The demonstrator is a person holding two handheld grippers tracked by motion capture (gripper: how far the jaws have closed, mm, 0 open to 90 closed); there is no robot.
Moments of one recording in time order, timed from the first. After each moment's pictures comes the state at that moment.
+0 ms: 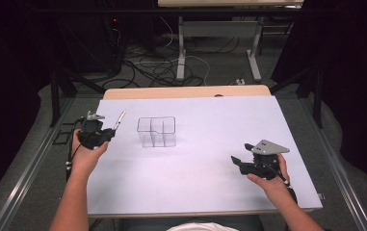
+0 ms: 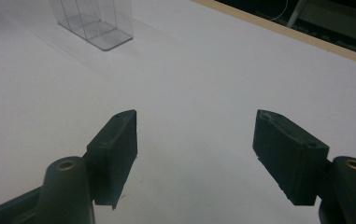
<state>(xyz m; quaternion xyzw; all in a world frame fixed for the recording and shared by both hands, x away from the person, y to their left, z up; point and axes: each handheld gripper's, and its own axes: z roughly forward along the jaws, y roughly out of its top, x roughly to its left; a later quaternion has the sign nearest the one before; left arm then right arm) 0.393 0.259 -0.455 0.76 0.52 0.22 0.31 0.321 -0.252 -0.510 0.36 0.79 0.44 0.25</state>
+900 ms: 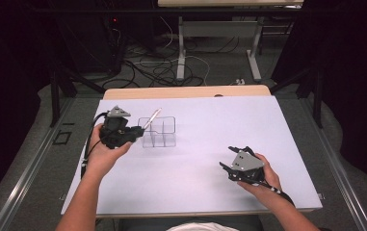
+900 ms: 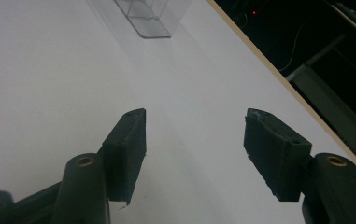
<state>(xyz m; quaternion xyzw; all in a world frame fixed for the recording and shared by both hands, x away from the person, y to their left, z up) 0.366 0.172 -0.411 0.82 0.40 0.14 0.38 0.308 -0.209 -0.514 0.16 0.85 0.38 0.34</state>
